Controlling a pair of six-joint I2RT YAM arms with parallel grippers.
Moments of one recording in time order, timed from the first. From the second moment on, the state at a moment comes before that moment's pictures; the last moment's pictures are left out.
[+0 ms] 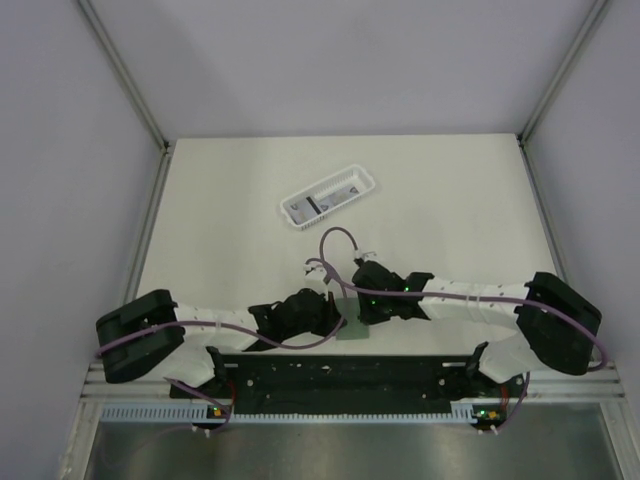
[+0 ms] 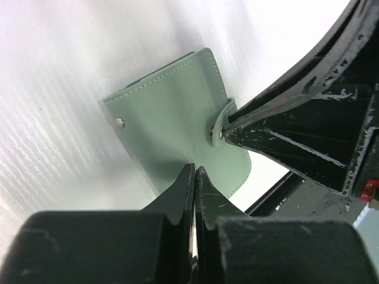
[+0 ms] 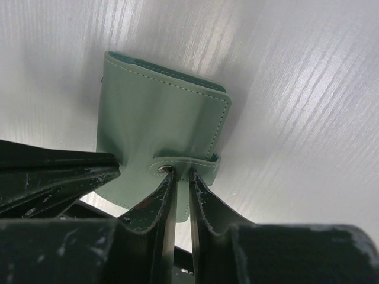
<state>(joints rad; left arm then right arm) -1.13 1.36 0.39 0.36 -0.12 -0.84 1.02 1.43 0.72 -0.37 0.11 0.71</state>
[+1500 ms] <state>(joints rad) -1.12 1.37 0.35 0.43 -0.13 -0.88 1.03 1.31 0.57 -0.16 0.11 0.76</state>
